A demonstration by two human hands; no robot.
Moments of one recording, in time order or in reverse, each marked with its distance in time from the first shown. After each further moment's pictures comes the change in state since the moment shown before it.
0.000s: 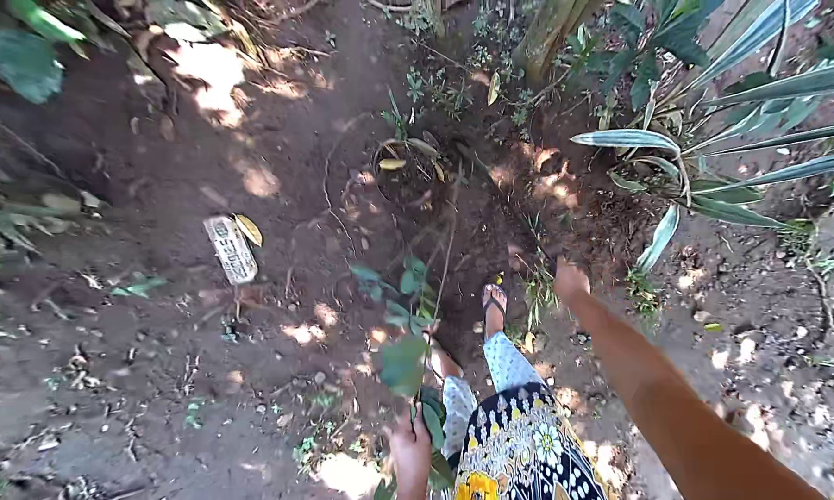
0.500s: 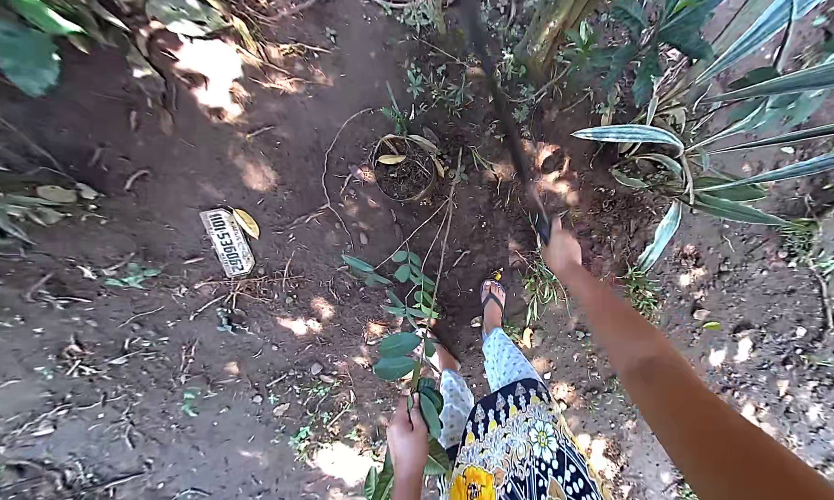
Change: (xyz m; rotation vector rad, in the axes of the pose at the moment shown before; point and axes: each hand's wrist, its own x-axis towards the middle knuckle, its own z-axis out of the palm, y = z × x) left_hand -0.003 -0.007 0.010 0.002 0.009 0.020; right_hand 0.006 -0.032 -0.035 0.193 0.334 -0.126
